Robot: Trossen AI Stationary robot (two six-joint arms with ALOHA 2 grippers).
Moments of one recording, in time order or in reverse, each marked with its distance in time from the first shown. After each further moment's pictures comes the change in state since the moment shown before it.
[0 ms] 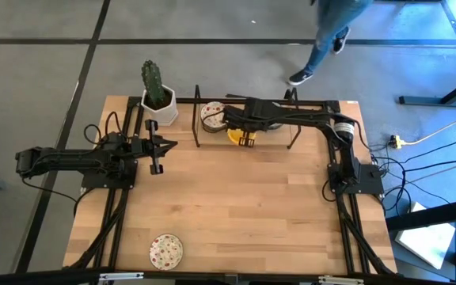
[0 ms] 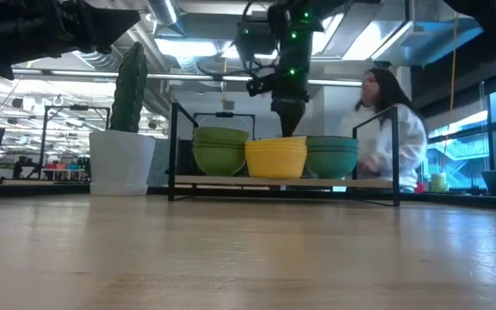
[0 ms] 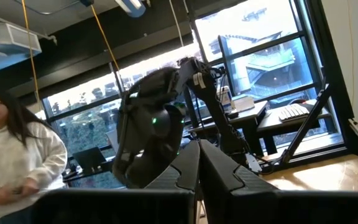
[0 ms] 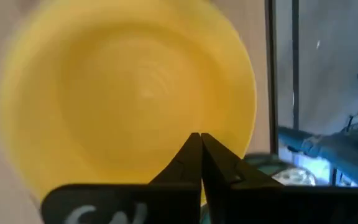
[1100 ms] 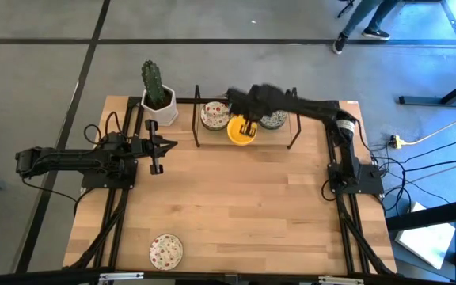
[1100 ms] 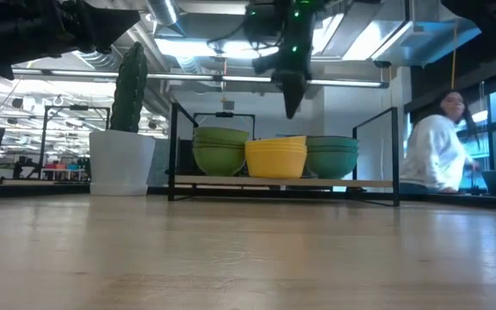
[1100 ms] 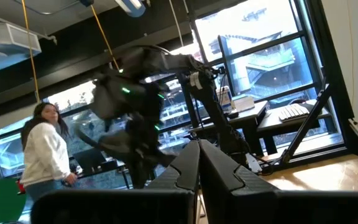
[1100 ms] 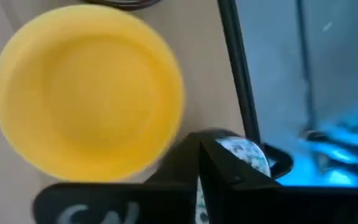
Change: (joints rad) left arm 0.000 0.000 0.000 0.000 0.000 0.000; right arm -0.071 0.000 0.218 -0.198 -0.067 0.052
